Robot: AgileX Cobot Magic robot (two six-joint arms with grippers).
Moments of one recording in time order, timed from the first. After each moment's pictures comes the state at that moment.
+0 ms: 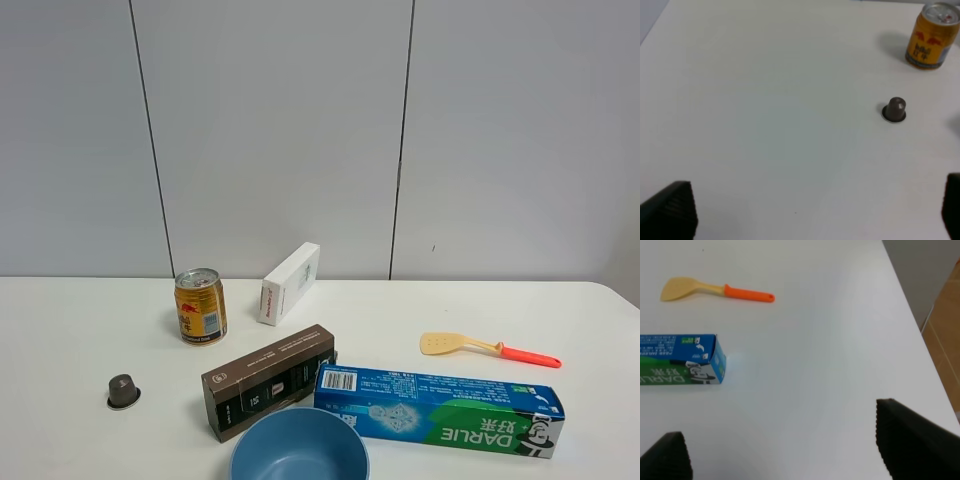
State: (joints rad) left arm 0.10 -0.01 -0.51 0.01 1.06 -0.01; right arm -0.04 0.06 -0.50 0.06 1.07 -0.03
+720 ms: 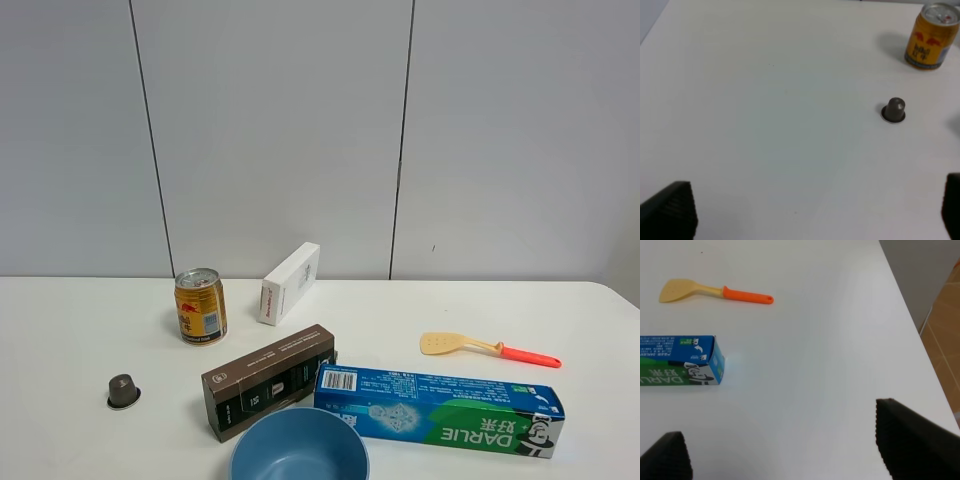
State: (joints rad) left arm 0.10 -0.01 -0.51 0.01 1.06 -0.01; right arm -0.04 0.06 -0.50 0.06 1.07 -0.03
